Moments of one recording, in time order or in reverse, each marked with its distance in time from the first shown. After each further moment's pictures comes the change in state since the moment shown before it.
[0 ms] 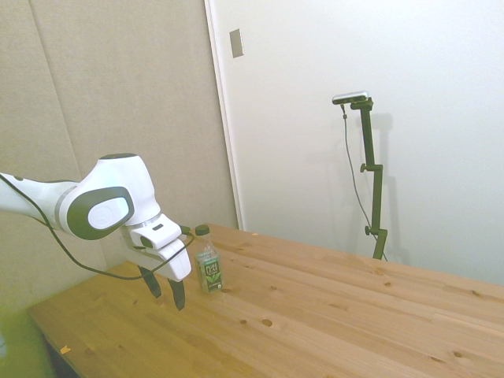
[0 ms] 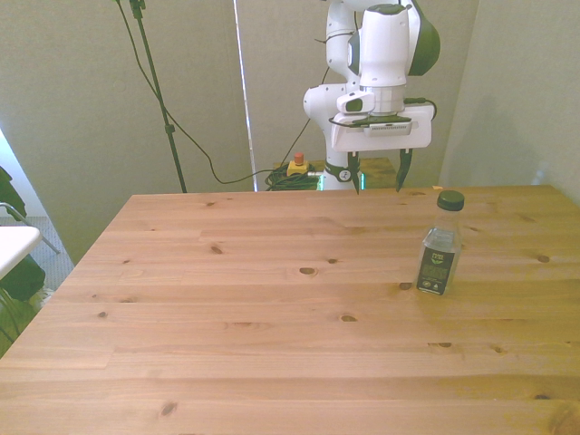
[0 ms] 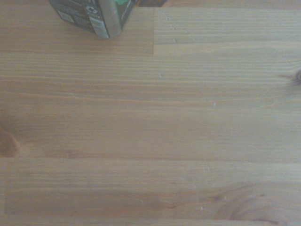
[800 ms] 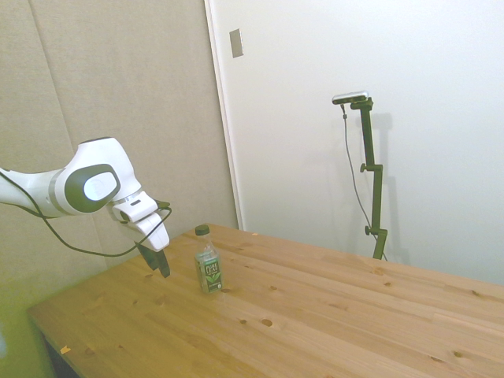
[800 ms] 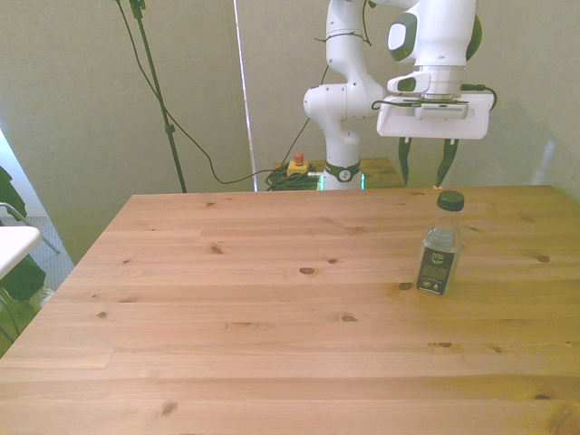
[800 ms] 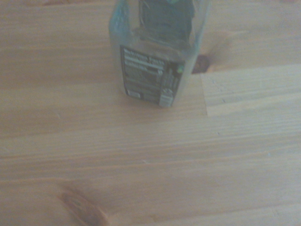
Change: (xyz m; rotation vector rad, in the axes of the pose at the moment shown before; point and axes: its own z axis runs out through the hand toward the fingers) arm -0.040 -0.099 -0.033 0.021 0.122 0.141
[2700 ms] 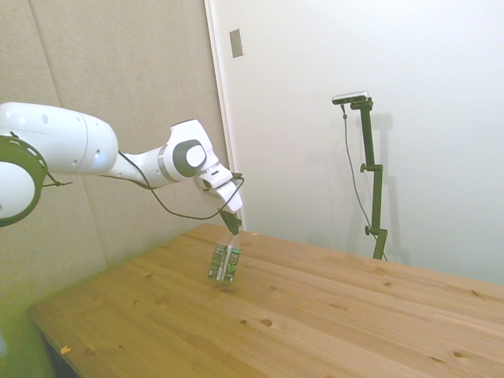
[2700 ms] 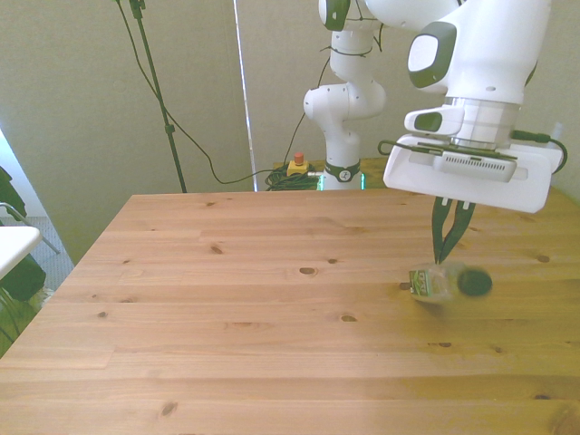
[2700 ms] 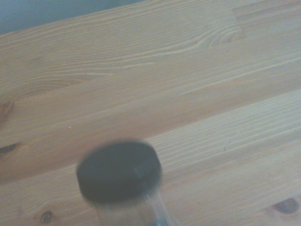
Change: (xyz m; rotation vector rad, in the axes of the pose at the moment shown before) arm 0.164 -0.159 0.050 -0.016 0.102 0.186
